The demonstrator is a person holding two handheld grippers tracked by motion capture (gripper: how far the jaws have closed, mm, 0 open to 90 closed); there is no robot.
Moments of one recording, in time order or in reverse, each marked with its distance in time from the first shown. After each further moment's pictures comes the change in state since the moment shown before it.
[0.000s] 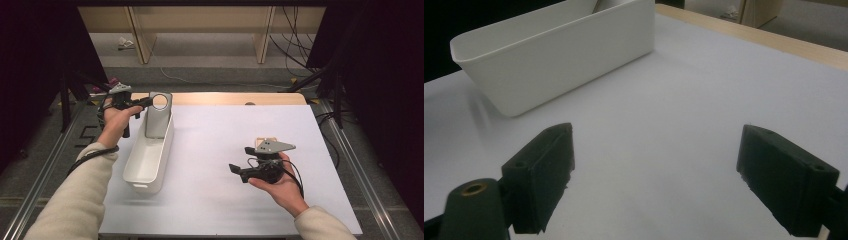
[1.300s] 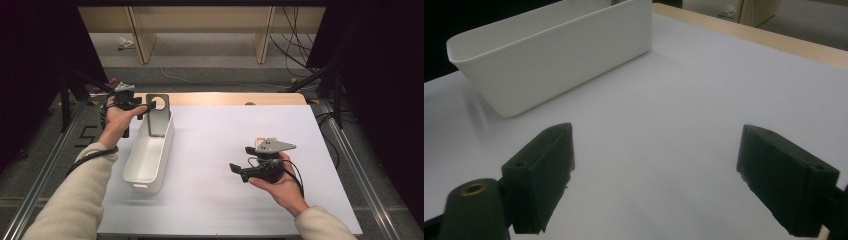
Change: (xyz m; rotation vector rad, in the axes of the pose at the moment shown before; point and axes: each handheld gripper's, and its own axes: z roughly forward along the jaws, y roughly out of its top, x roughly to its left) left arm -0.009 0.006 0.002 0.076 0.125 0.001; right arm -0.002 0.000 -0.001 0.004 -0.008 0.003
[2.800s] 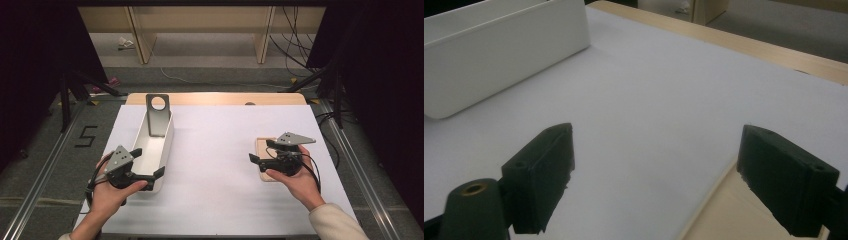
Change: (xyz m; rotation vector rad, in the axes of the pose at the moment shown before) left arm -0.118 -0.121 -0.138 -0.088 -0.191 0.157; right arm -0.041 -0.005 -0.027 0.002 -0.140 0.034
